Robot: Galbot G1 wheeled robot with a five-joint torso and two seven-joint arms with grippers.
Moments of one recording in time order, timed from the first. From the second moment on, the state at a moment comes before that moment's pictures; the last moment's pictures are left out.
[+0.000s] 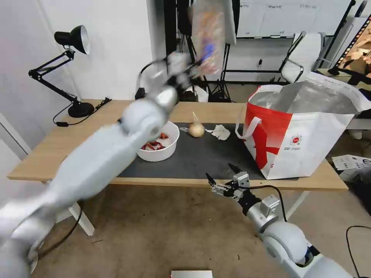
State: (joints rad) left arm -0.08 -1.18 0.51 -1.59 -0.80 0.17 -0.23; right arm -1.30 0.96 0.18 2.05 0.46 -0.08 0.08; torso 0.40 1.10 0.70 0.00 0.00
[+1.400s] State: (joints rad) left arm -0.13 -1.16 0.61 -1.60 -0.74 0.15 -0.09; right arm -1.33 0.97 0.20 2.07 0.47 -0.05 0.08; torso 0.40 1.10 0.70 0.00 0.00
